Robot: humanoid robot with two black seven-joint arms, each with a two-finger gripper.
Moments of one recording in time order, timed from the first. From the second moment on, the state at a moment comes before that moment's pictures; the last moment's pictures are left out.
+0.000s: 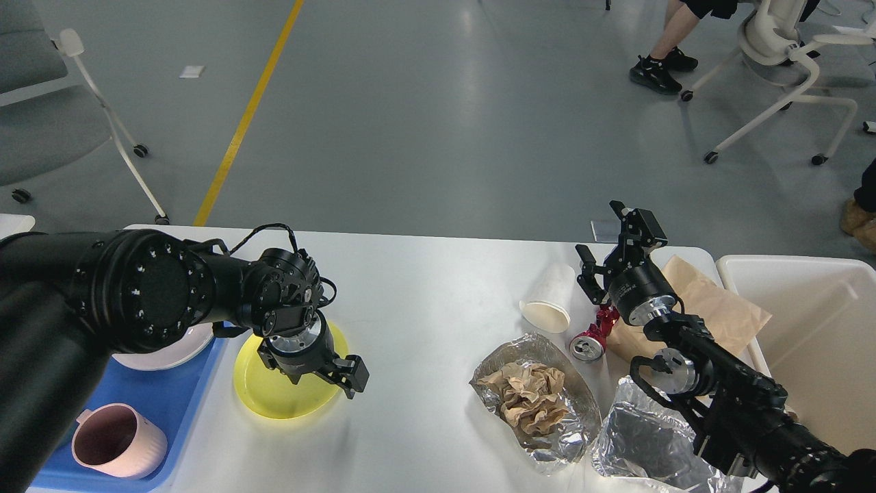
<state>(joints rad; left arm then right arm) -1.42 -0.09 1.24 -0.81 0.16 -0.62 -0.03 0.55 -0.14 0.85 0.60 -0.45 0.21 0.45</state>
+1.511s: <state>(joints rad) -1.32 -0.15 1.24 -0.79 0.45 -0.48 -0.02 0.55 -0.14 0.85 0.60 -0.45 0.21 0.45</state>
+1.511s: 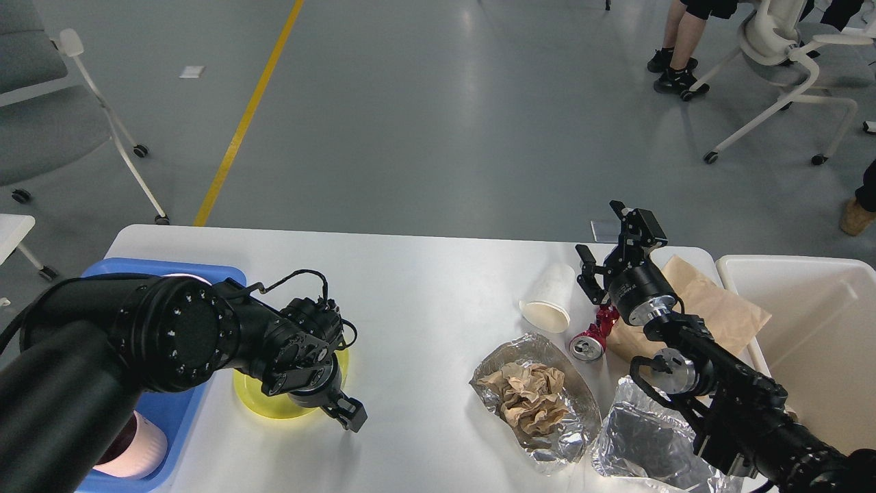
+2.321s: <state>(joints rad) -1.33 -0.16 1.24 -0.79 0.45 -0.64 -0.02 0.55 -0.14 0.85 0.60 -0.45 0.21 0.45</state>
